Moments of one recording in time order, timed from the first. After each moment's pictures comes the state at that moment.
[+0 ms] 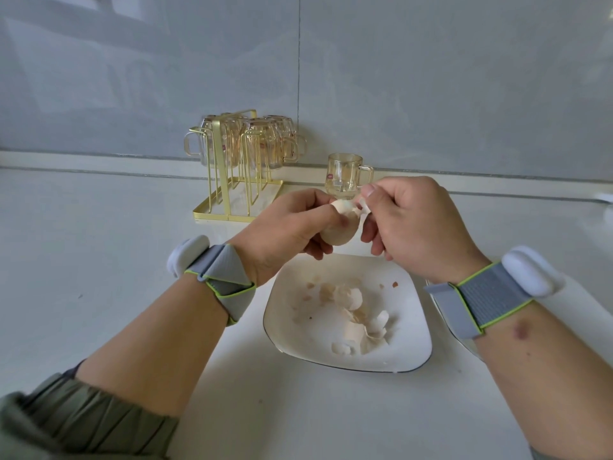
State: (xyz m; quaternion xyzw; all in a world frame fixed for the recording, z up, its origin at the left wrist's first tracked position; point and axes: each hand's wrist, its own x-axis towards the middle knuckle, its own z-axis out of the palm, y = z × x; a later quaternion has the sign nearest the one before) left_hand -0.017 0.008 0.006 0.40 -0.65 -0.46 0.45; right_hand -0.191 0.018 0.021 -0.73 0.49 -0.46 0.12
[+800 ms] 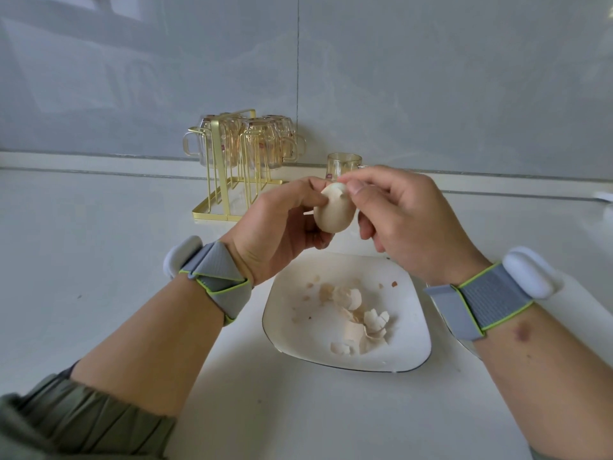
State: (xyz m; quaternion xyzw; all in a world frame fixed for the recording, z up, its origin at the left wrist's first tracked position) left_hand -0.017 0.017 0.015 0.29 -0.58 -0.57 0.51; right_hand -0.187 0.029 0.025 -0.75 0.41 -0.48 0.18
